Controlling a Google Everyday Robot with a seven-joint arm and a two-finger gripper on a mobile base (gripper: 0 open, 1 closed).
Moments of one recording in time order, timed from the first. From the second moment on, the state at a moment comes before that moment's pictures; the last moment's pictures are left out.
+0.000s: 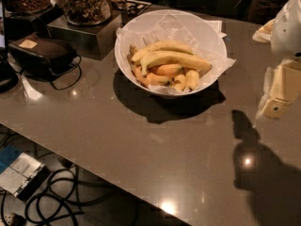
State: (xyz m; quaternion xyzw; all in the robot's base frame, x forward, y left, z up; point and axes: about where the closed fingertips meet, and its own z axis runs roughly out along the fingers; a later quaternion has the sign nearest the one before) arm 0.438 -0.217 0.976 -0.60 0.78 -0.03 0.16
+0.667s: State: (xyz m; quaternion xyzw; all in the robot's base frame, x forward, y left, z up) arm 0.464 -0.203 0.986 -0.62 0.77 -0.03 0.16
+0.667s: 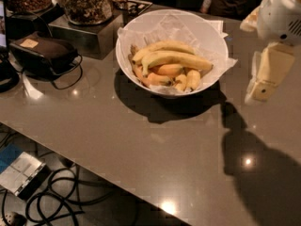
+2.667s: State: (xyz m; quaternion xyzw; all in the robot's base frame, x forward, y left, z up) arm 0.561 -0.138 1.001 -0.66 0.73 0.02 0.19
